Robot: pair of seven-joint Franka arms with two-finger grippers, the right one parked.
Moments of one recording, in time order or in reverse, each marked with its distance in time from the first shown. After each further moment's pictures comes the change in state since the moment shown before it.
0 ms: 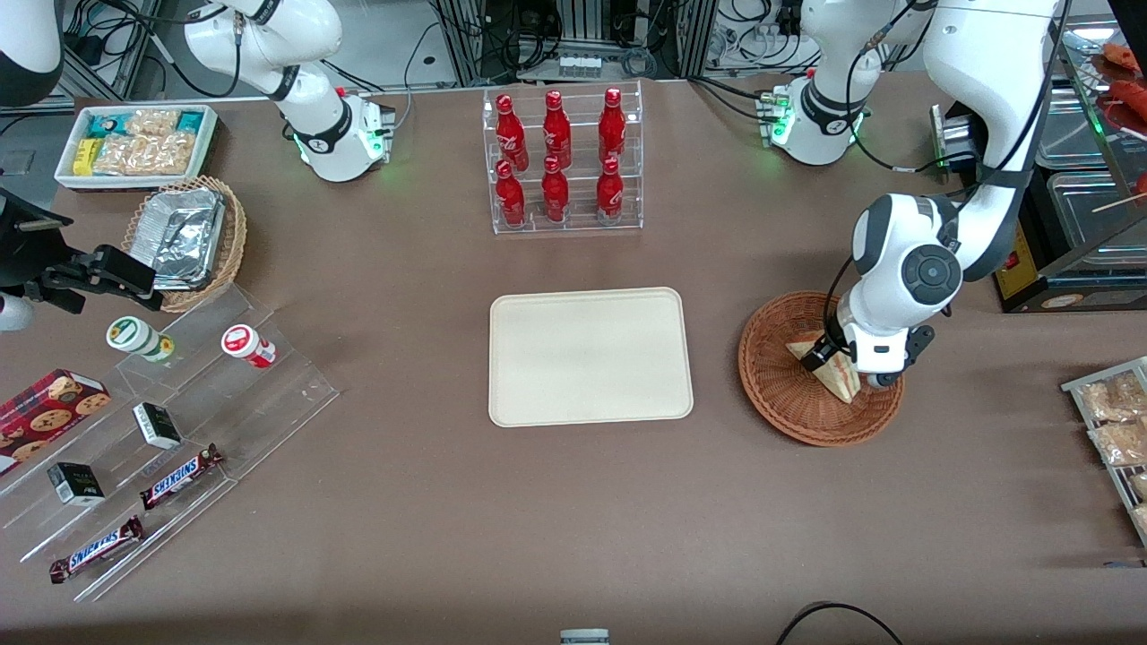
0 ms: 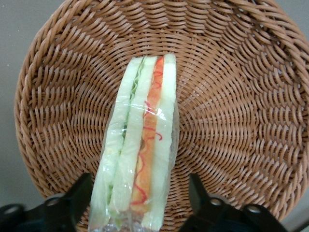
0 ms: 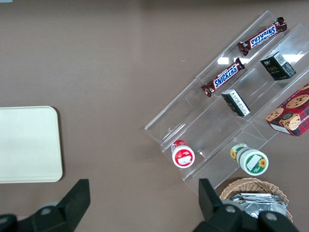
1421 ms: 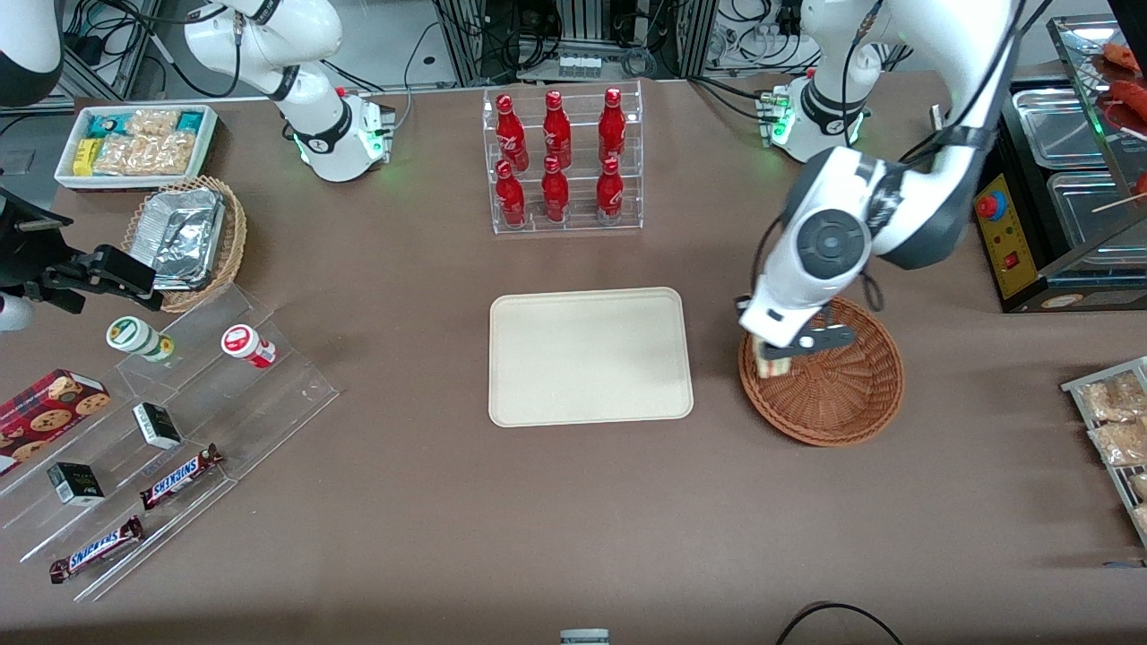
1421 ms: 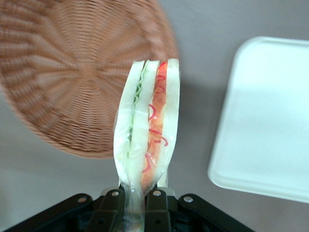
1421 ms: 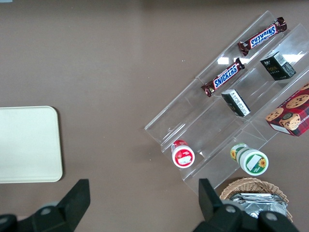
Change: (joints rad) arm -0.041 0.000 -0.270 0.306 0.073 -0.466 0.279
